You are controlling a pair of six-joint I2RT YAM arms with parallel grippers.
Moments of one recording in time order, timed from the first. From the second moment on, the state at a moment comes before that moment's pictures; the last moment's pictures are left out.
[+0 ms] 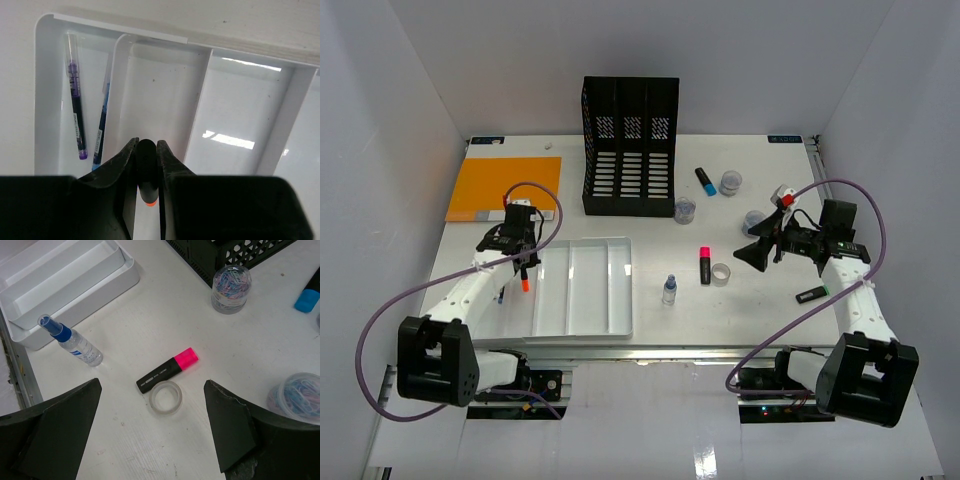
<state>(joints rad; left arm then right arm) -0.16 1.25 0.81 -0.54 -0.36 -0.20 -0.17 1.14 0.78 -0.43 -1.15 -0.59</state>
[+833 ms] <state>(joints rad) -0.16 1.17 0.81 -0.52 -0.09 -0.24 -0.02 1.58 1.19 -0.50 -0.85 -0.53</state>
